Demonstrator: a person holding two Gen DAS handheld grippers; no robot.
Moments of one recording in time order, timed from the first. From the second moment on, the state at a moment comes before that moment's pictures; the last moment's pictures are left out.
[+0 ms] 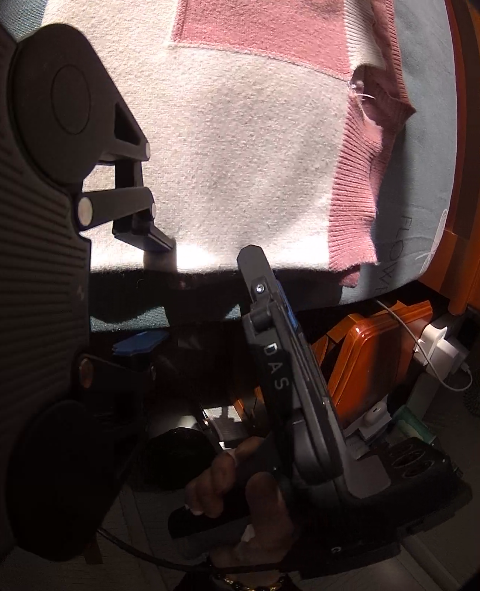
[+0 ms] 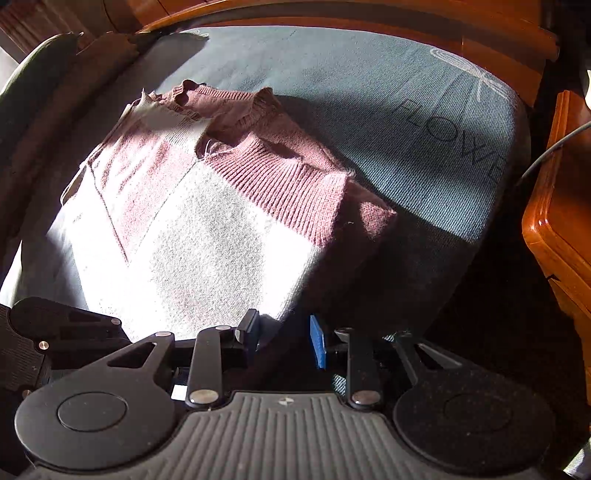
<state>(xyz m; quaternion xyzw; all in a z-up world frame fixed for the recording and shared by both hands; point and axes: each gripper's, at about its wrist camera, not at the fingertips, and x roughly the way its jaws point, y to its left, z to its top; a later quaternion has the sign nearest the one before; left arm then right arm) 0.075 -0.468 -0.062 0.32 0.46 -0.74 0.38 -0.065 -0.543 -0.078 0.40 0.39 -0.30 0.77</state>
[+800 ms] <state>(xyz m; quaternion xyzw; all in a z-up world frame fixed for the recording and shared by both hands) 0.074 -0.431 -0.063 0.36 0.45 -0.73 0.37 -0.038 -0.514 -0.057 0.37 0.40 -0.24 0.80</state>
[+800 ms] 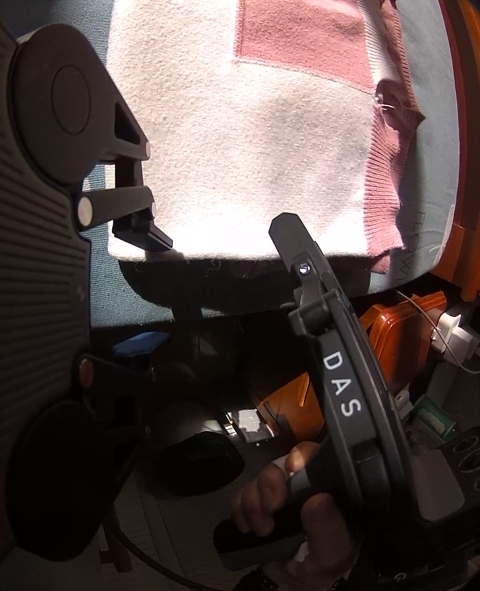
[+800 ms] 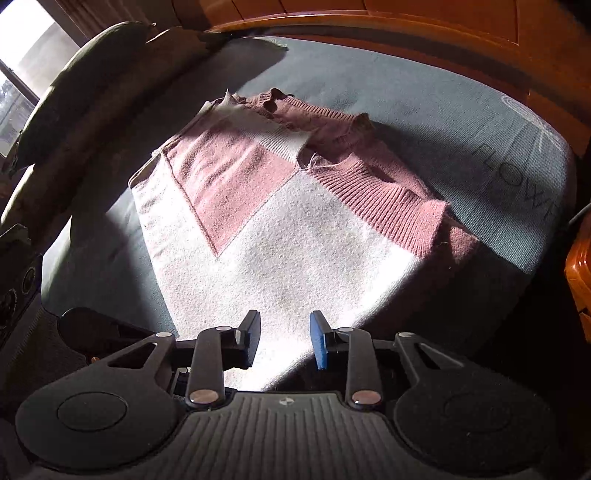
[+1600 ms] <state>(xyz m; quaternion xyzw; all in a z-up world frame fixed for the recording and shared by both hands) 0.055 -0.495 -0.045 0.34 0.41 -0.75 0.39 -0.064 -0.593 -0.068 0.35 0.39 -0.33 0.78</state>
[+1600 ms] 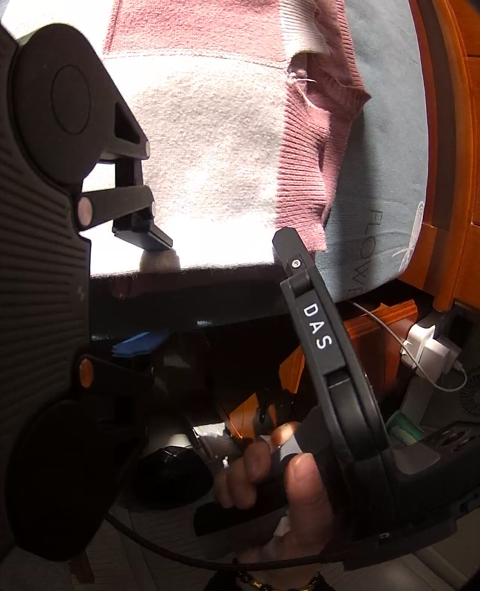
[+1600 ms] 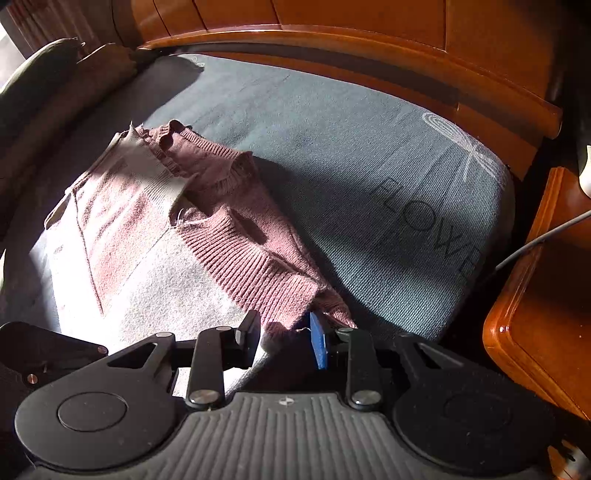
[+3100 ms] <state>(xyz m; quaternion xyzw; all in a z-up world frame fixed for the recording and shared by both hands) 0.170 -0.468 -0.027 0.27 0.47 -0.60 0.60 0.043 -0.691 -0.074 0.36 0.39 -0.24 0.81</state>
